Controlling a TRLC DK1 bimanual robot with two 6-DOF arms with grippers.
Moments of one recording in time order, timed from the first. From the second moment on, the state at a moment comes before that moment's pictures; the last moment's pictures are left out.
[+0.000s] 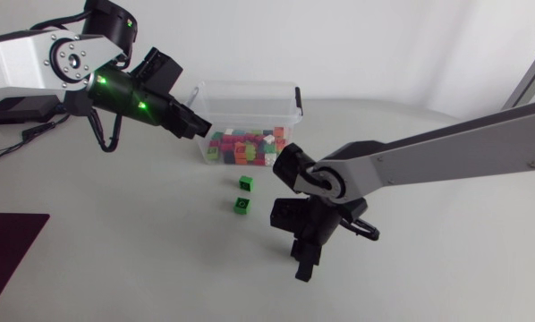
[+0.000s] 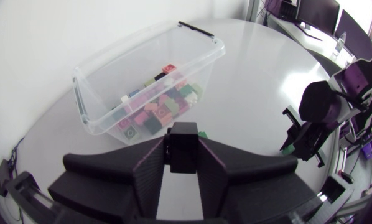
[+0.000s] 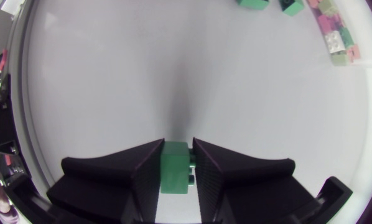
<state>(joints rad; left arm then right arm) -0.24 1.66 1.34 -0.52 0.35 0.42 0.68 1.86 1.06 -0.66 -0.07 -0.56</state>
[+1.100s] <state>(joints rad) -0.24 2.07 1.74 -0.27 0.27 0.18 0.47 1.79 1.44 -0.79 -0.20 -0.55</state>
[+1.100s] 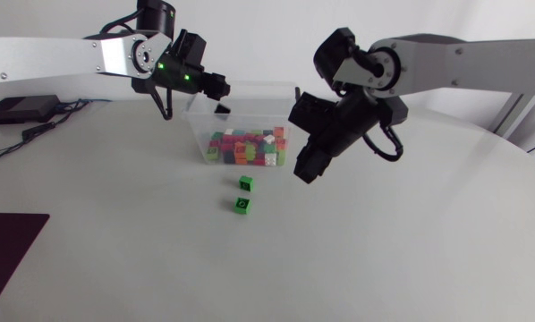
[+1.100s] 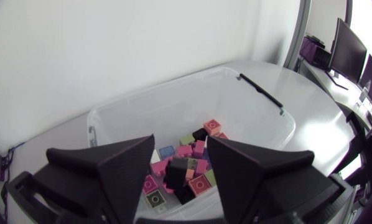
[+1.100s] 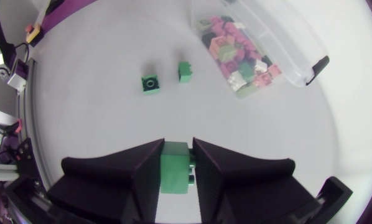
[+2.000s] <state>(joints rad) -0.31 1.72 1.20 -0.28 0.32 0.51 0.36 2.00 1.87 -0.70 -0.31 -0.42</state>
